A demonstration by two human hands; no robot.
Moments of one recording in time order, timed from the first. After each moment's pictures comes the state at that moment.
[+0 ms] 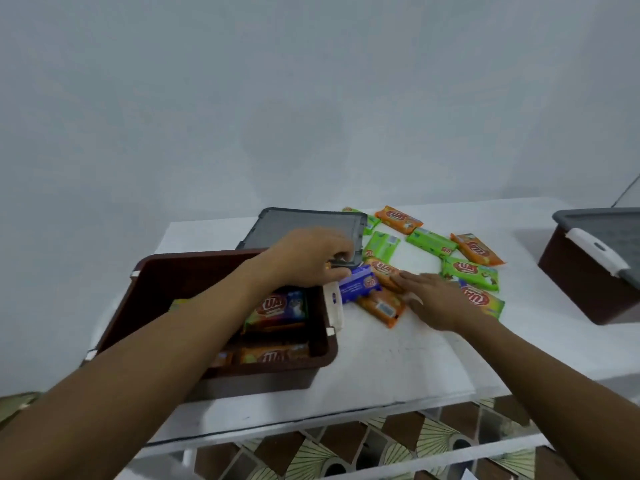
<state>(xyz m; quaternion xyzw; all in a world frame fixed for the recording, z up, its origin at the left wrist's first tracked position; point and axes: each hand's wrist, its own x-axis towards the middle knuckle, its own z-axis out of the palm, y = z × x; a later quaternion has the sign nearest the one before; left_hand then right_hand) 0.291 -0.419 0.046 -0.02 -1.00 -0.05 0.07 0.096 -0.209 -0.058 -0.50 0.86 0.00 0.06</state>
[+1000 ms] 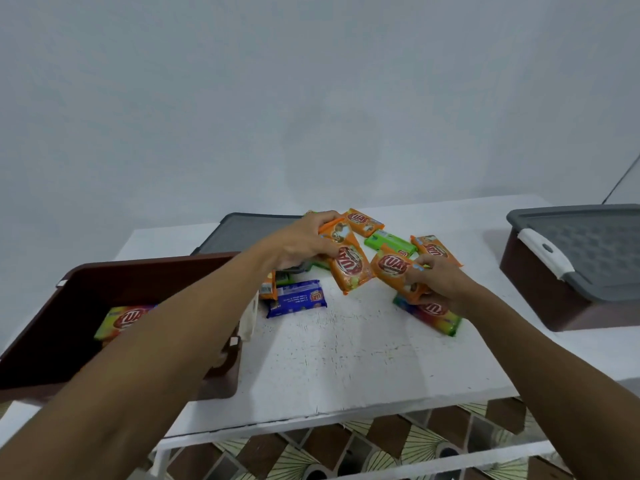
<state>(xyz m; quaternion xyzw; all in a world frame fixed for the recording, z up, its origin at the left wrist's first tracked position) 0.179 -0.347 0.053 0.19 -0.78 -0.60 0.01 0.008 -0.146 -0.019 -0.17 0.76 -0.50 0.37</state>
